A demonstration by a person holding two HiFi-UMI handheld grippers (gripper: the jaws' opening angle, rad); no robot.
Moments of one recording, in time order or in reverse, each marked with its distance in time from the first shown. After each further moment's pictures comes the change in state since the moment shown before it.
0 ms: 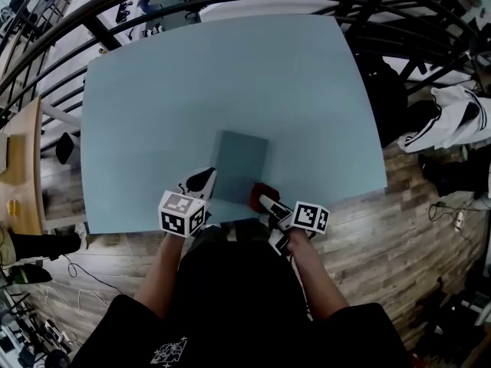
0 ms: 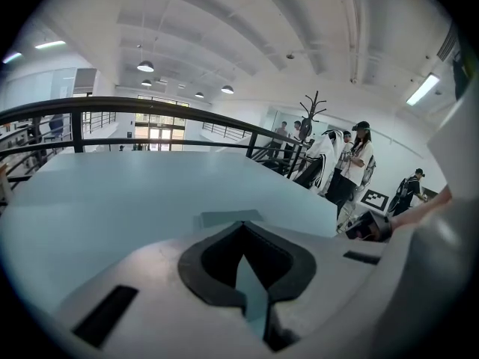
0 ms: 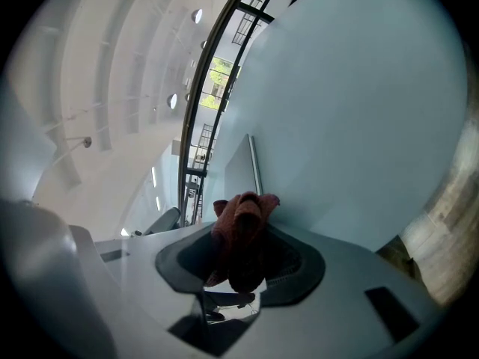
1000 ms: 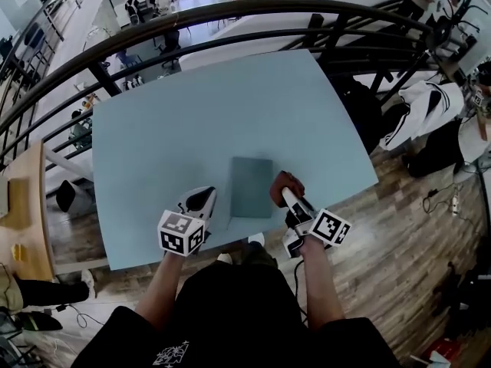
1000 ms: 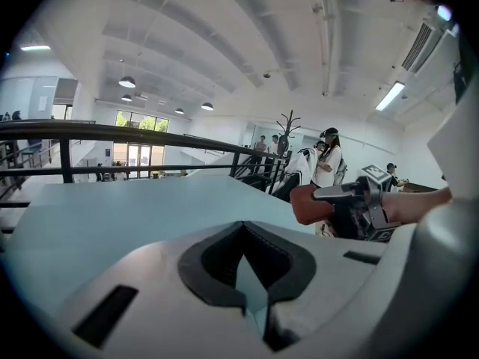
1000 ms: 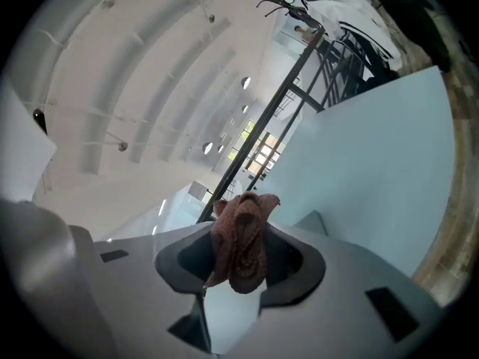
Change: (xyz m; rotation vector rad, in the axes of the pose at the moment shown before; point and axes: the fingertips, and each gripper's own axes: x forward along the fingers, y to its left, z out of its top) left arm -0.113 0.024 0.054 0.112 -0.116 -0.142; right arm -0.058 0.169 0.026 -0.251 -0.519 0.062
